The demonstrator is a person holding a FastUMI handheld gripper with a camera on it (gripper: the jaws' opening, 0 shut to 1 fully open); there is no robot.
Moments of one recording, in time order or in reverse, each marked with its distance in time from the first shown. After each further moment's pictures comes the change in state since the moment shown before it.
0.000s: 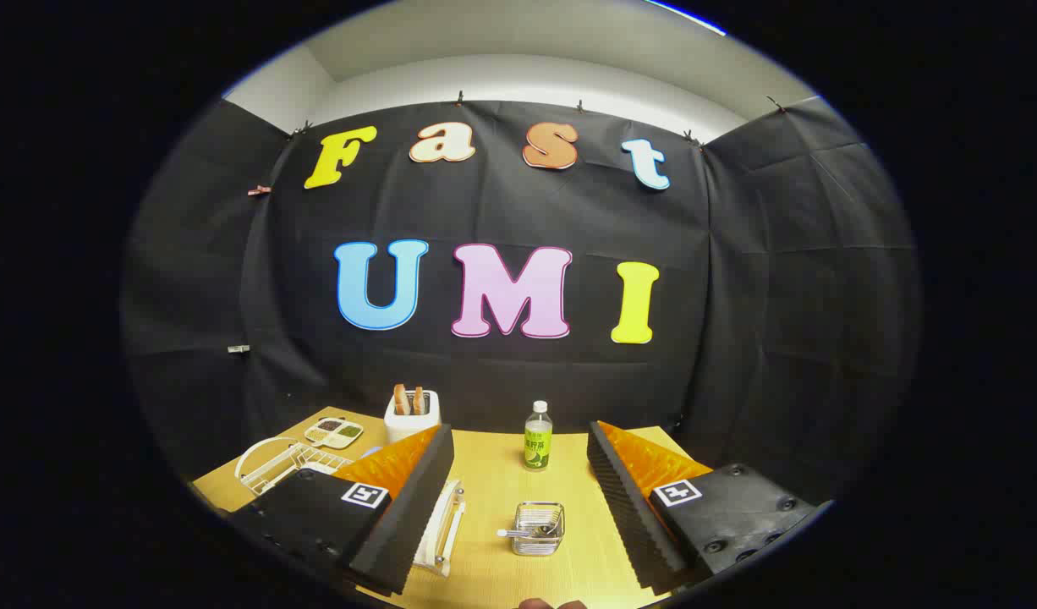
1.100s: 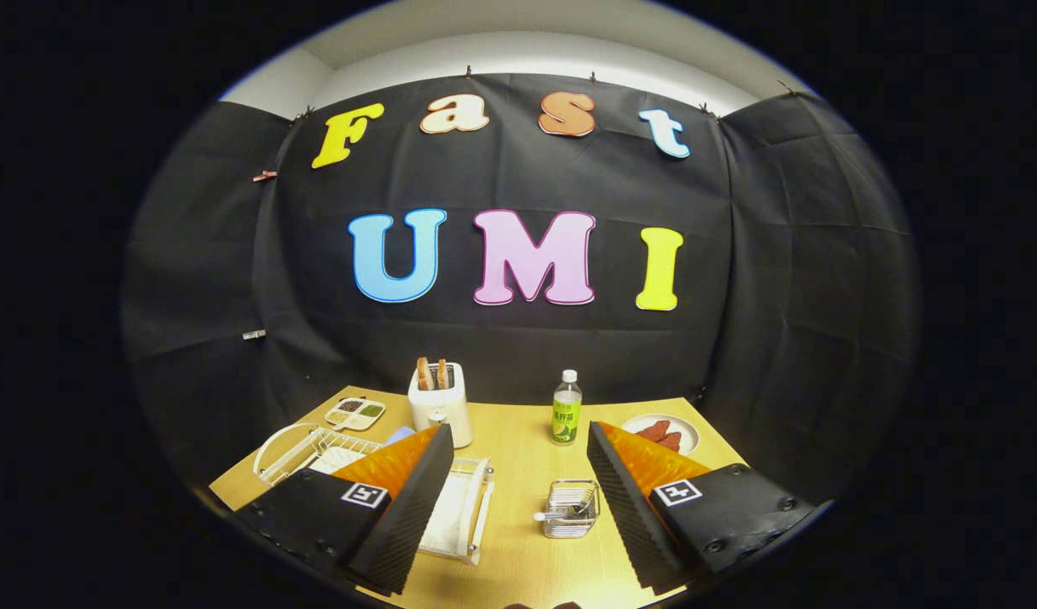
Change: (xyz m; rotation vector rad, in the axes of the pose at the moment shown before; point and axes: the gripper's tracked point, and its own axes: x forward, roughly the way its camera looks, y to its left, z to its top) arm 0.019 0.041 -0.029 0.024 0.130 0.053
